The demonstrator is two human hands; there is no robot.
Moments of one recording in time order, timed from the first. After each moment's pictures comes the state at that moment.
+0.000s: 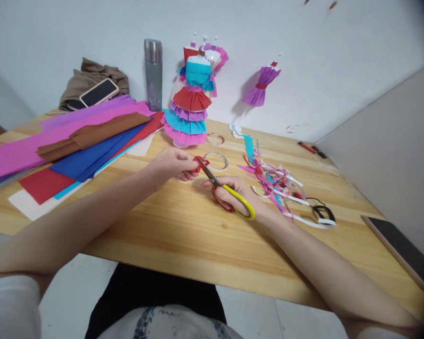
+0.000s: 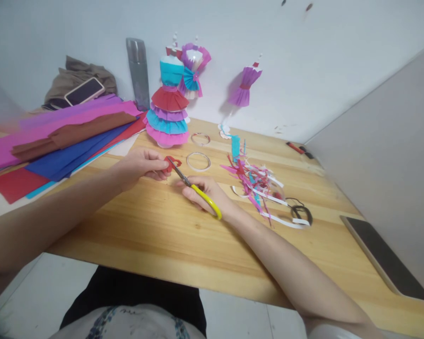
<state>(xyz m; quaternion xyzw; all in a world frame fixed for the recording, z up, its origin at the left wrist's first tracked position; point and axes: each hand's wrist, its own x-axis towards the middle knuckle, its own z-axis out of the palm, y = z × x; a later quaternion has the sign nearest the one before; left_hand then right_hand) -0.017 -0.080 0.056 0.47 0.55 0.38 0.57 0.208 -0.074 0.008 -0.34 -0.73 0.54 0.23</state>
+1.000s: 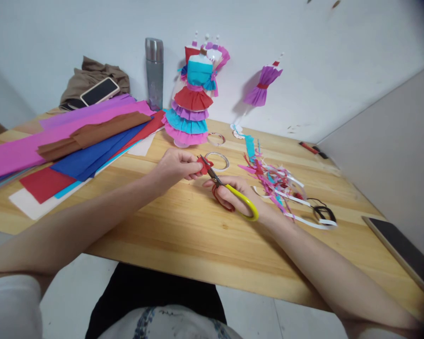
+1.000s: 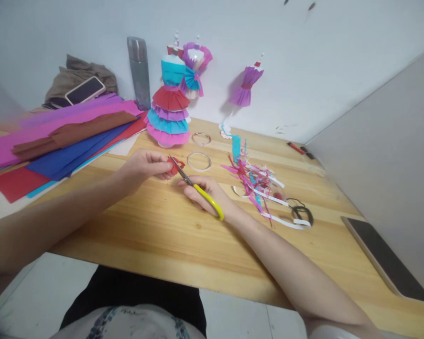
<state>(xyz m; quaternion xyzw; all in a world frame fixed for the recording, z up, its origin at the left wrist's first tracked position) -0.008 -0.085 0.049 0.50 0.52 0.44 0.53 0.210 -0.071 0.000 -0.31 -0.74 0.54 0.25</state>
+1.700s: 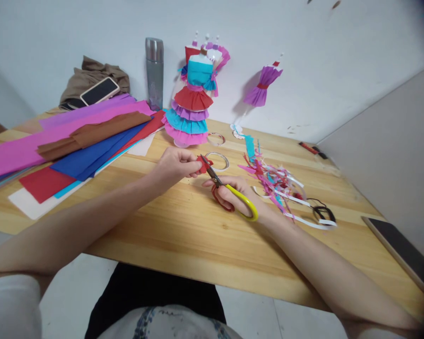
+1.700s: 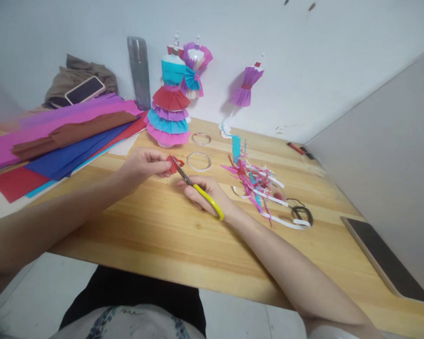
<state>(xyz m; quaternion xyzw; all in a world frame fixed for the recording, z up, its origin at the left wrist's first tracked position) -0.015 -0.080 0.035 0.57 0.48 0.45 0.49 0.210 -0.072 -0.001 -0.31 -0.73 0.55 0.25</state>
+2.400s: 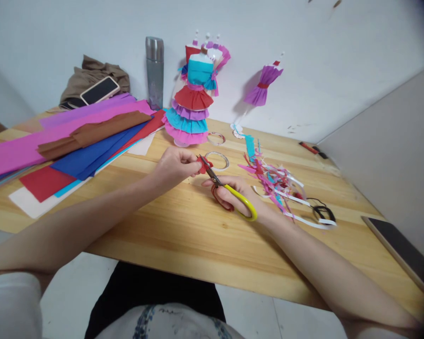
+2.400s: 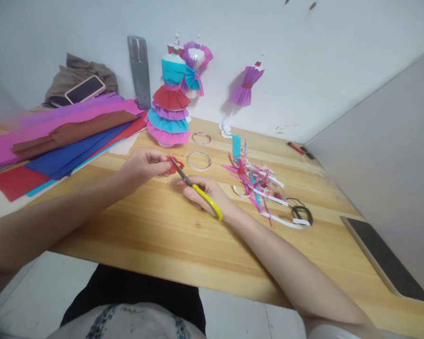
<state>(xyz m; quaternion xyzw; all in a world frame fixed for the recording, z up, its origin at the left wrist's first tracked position) -0.009 -0.085 0.040 0.57 0.52 0.45 0.45 0.211 -0.073 0.000 -0.32 -0.74 0.54 0.25</state>
